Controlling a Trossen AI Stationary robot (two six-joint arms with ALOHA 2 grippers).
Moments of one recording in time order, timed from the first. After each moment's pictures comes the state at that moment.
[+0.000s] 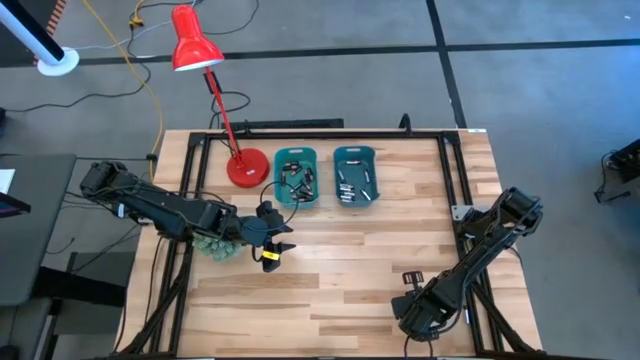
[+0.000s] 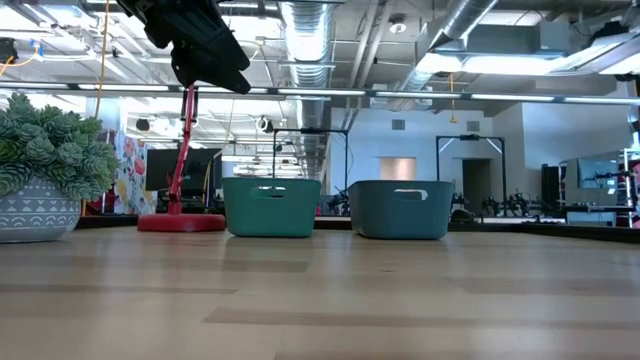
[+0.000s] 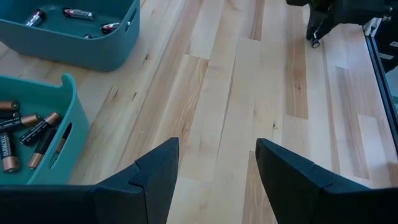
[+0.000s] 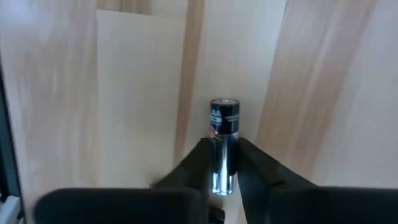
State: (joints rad) left arm -0.29 1.28 0.89 -0.28 -0.32 -0.40; right arm 0.85 1.78 0.99 -0.65 -0.03 0.73
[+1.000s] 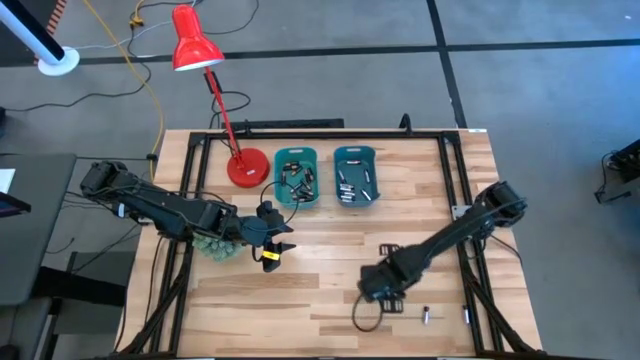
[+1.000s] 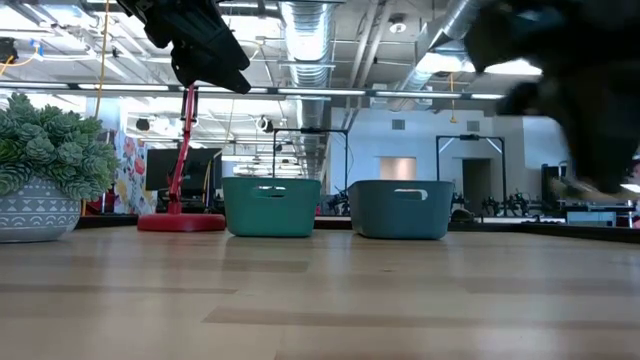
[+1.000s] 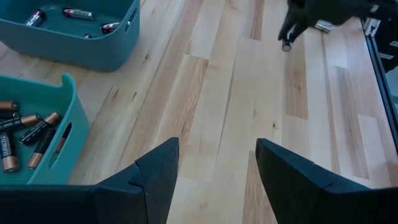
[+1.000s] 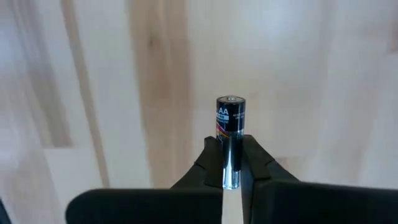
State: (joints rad) left arm -0.29 1.28 0.89 -0.28 -0.32 -0.40; right arm 0.51 1.79 1.25 -0.97 0.00 0.56
